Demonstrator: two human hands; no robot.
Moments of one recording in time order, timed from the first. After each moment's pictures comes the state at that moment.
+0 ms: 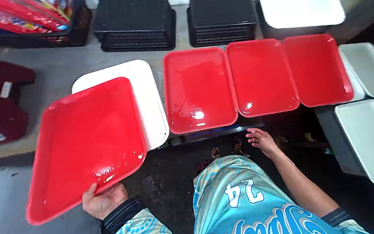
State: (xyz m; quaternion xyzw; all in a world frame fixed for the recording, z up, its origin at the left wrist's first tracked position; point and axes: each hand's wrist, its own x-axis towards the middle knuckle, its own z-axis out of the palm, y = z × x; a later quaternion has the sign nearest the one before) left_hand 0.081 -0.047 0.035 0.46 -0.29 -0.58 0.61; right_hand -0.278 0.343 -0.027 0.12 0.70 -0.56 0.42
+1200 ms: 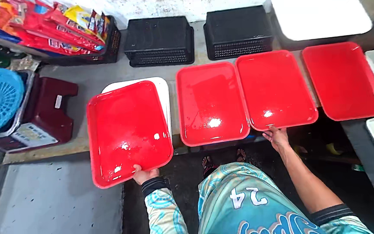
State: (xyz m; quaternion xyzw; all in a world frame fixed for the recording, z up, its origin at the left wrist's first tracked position) left_hand 0.047 -0.116 -0.032 0.56 -0.19 -0.57 0.56; right_hand -0.321 0.259 -0.046 0.28 0.64 -0.69 0.22
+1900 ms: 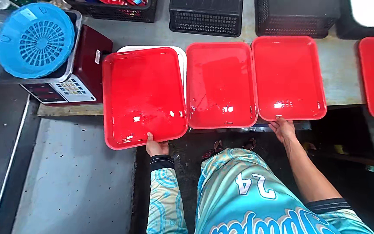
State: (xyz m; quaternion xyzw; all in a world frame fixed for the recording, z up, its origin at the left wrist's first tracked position) left_hand 0.137 -0.220 -0.023 0.64 -0.21 -0.60 0.43; right_hand -0.218 0.137 -0.050 0.27 0.64 -0.68 0.24
